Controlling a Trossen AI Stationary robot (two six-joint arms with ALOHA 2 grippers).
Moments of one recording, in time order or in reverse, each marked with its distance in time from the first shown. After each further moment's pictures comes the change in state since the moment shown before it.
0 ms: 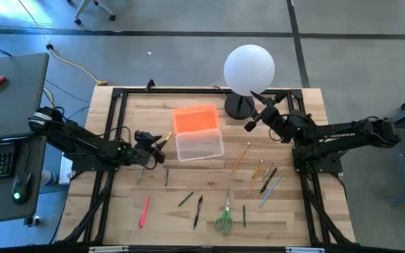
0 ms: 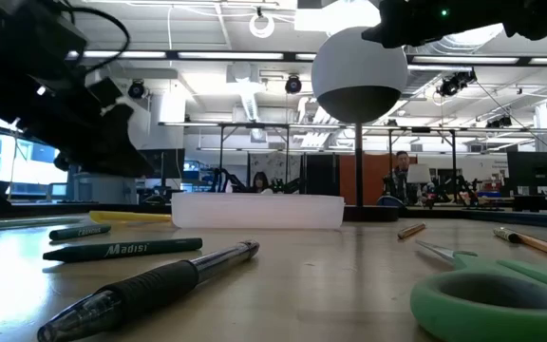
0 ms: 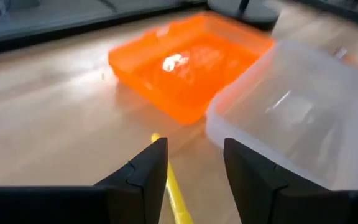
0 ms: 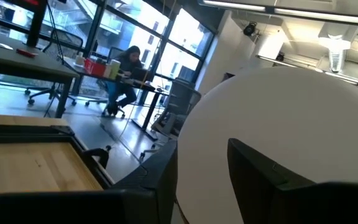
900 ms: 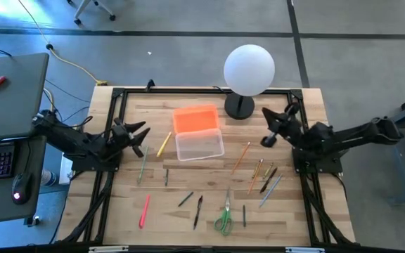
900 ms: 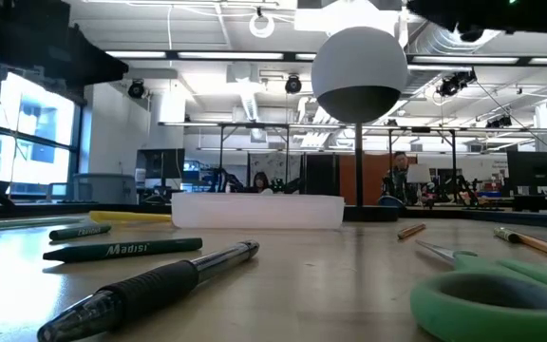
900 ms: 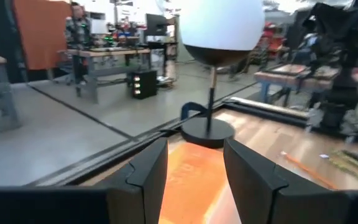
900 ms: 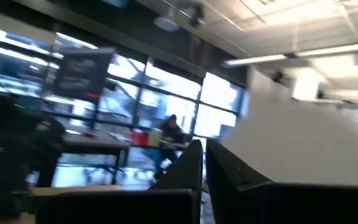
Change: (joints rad) left arm -0.214 -0.890 -0.060 -0.074 -0.256 0.737; right arm 0.183 -0.252 -0.271 0.308 -0.065 -0.004
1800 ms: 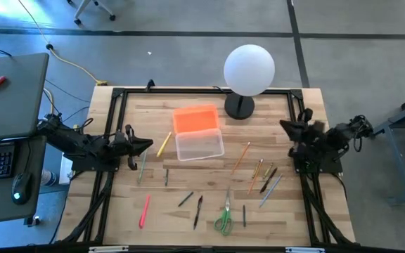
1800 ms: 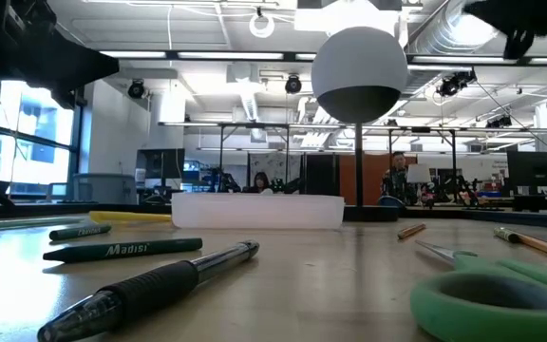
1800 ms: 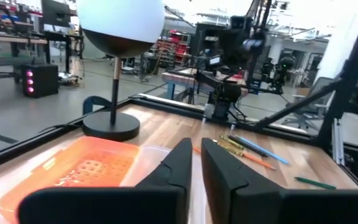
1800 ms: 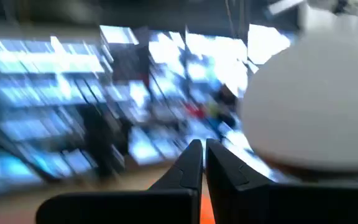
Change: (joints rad) left arm -0.001 -0.191 -0.118 -0.016 0.411 -0.101; right arm 0.400 -0.709 -0.009 -0.762 0.186 0.266
